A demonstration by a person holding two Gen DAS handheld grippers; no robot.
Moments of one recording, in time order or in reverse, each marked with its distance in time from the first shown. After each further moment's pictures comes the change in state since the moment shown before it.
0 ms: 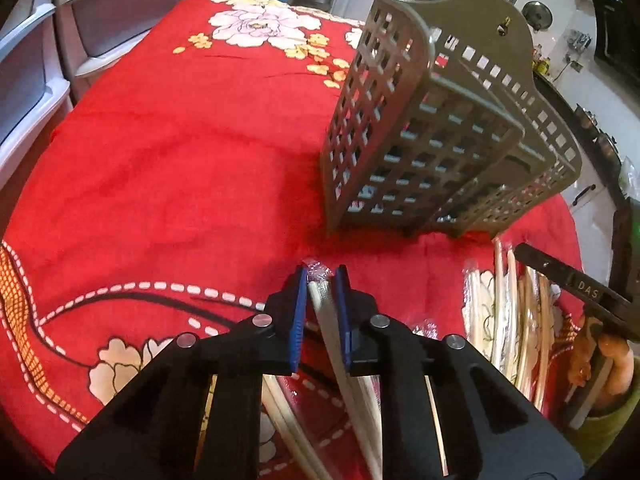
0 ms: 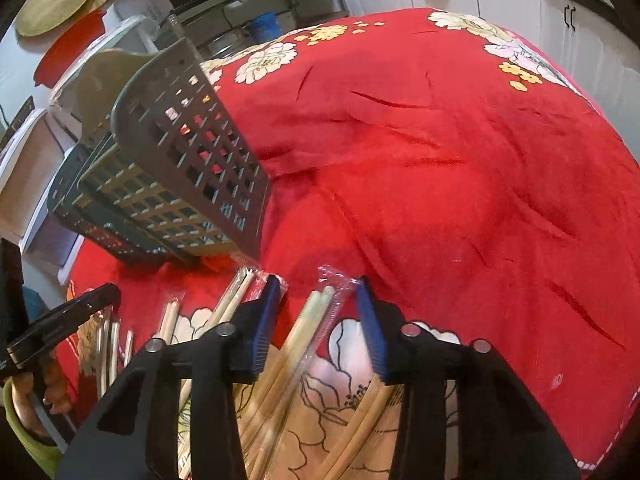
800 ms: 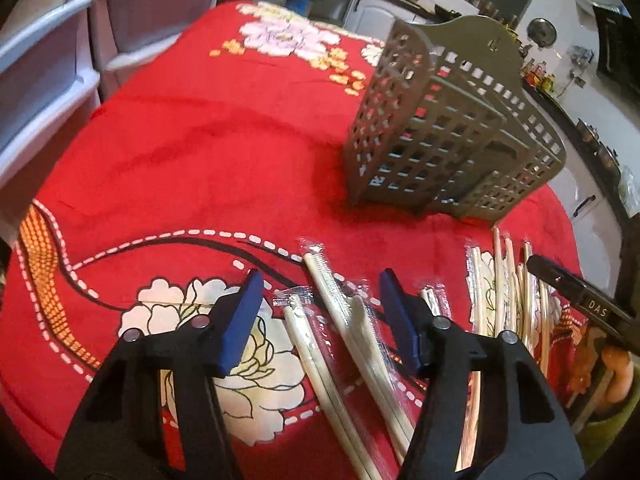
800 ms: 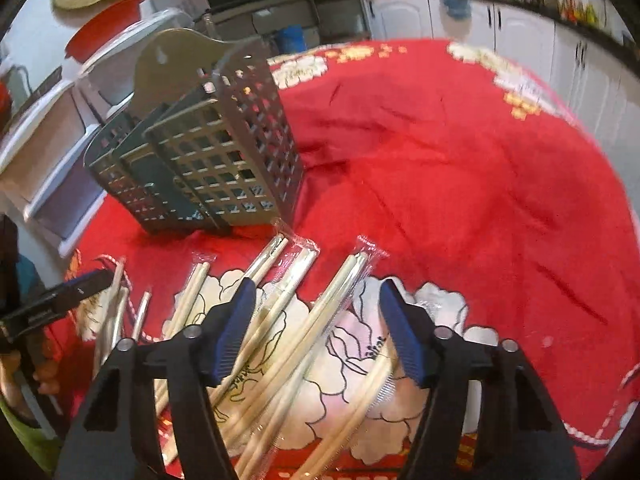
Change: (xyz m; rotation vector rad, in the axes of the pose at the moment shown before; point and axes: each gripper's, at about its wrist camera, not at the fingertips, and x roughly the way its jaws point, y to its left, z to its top) left arm -0.025 0.018 -0.023 -0.047 -0.047 0.014; right arm -0.025 0.019 -0.030 -0.092 -0.053 0.004
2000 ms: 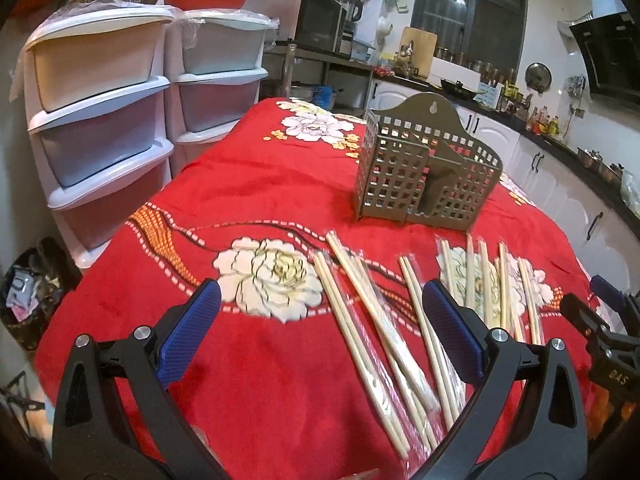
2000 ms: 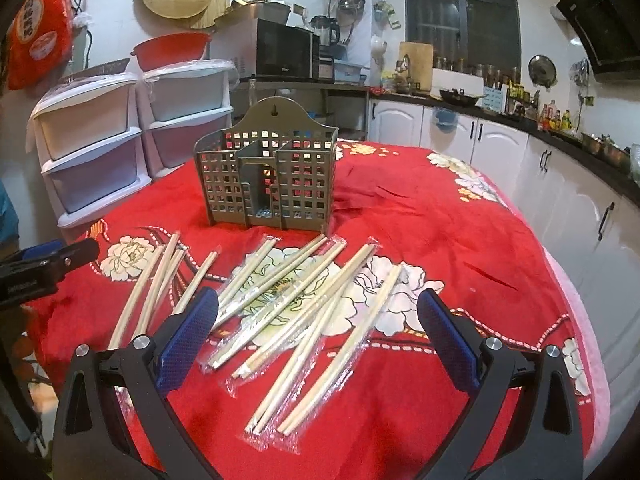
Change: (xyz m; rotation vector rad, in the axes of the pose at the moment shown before) left arm -0.100 -0.027 -0.092 0.040 -0.378 0.162; right arm -0.113 0.075 -0.110 -0.226 -0.375 -0.167
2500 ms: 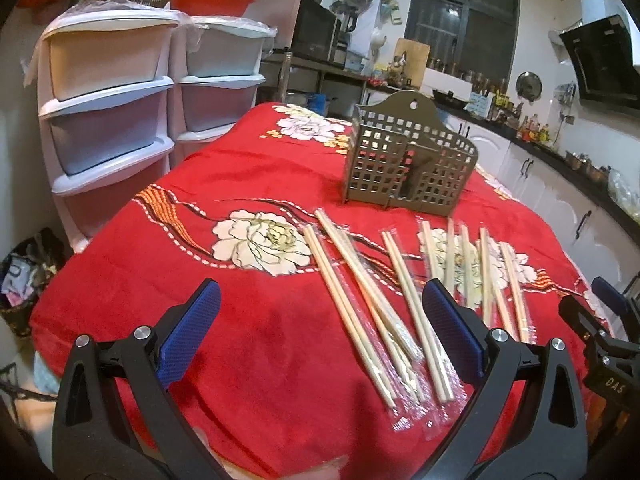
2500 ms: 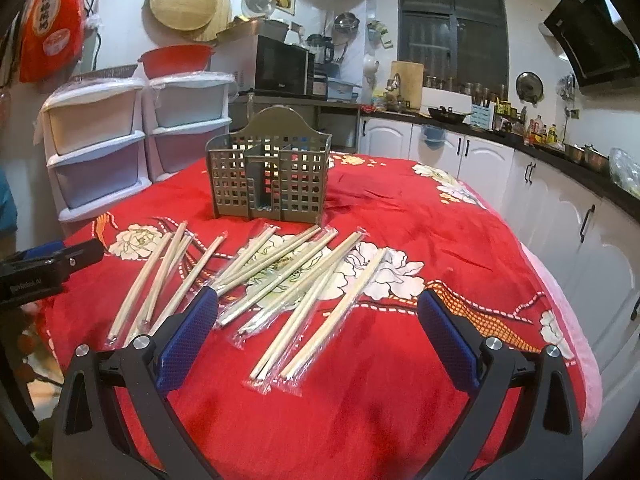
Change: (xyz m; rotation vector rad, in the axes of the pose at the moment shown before) left arm -0.029 -0.007 -0.040 -0.001 -0.048 -0.010; right arm -0.039 0.011 -0.035 -0.022 -0.069 -0.051
